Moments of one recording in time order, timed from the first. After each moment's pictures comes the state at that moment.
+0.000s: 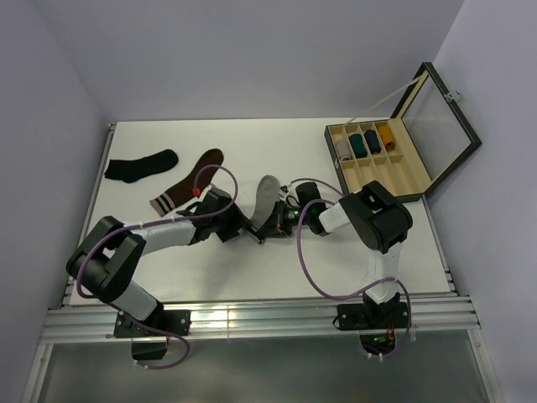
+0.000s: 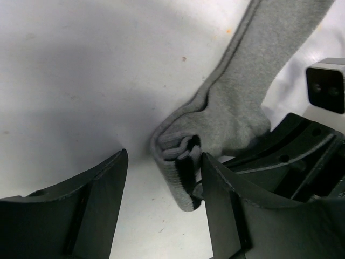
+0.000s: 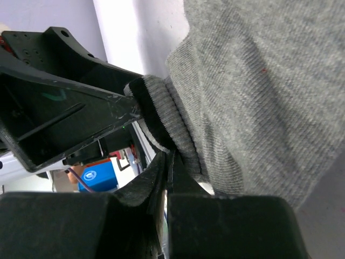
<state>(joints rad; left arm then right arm) -0.63 1.55 0.71 -0.02 -0.02 -1.18 0.50 1.95 0.73 0.57 -0.83 0.99</state>
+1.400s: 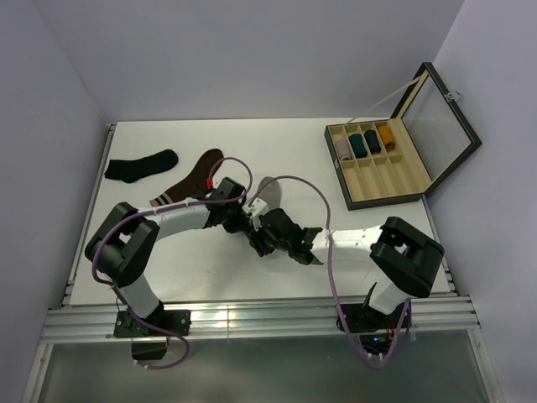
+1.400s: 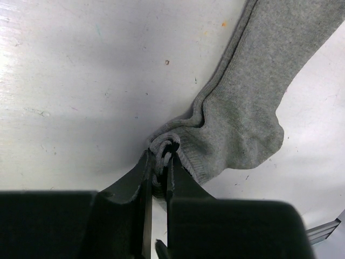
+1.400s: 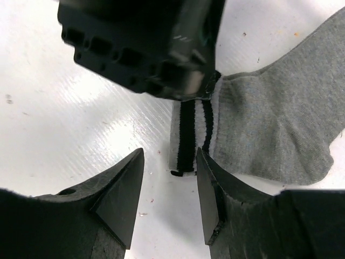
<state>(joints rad) -0.66 1.70 0.94 -0.26 -0.02 -1.06 0.97 1.56 0.70 0.23 0.07 0.15</state>
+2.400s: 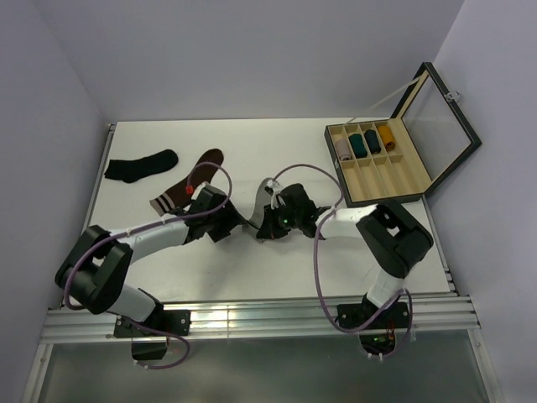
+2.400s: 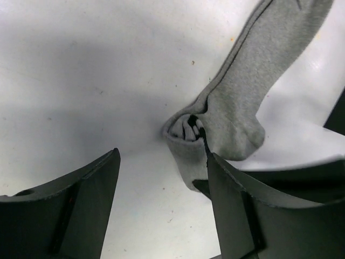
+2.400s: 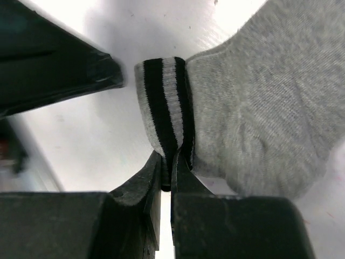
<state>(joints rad) -0.61 1.49 0.74 -0.15 -0.05 -1.13 0.70 1.69 0.75 0.22 -0.37 0.39</state>
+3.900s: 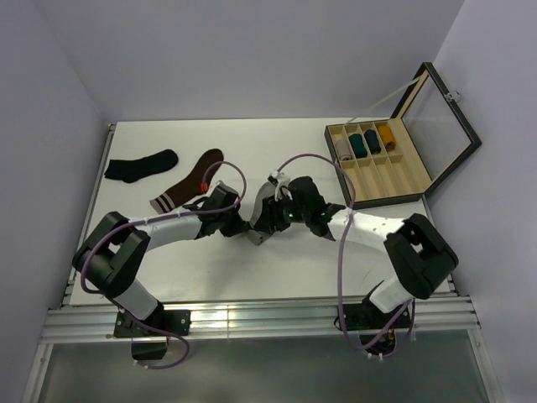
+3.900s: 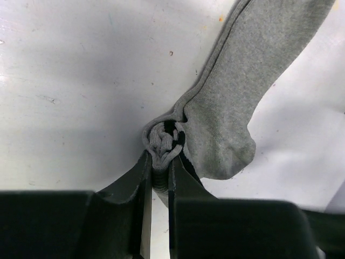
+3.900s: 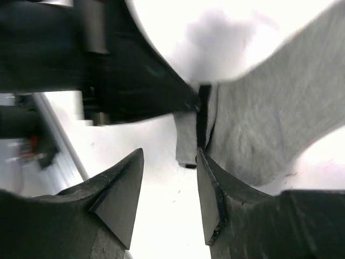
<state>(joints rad) -0.66 1.60 0.79 -0.10 -0.04 -1.11 0.63 1.56 0.76 0.17 -0.49 0.42</state>
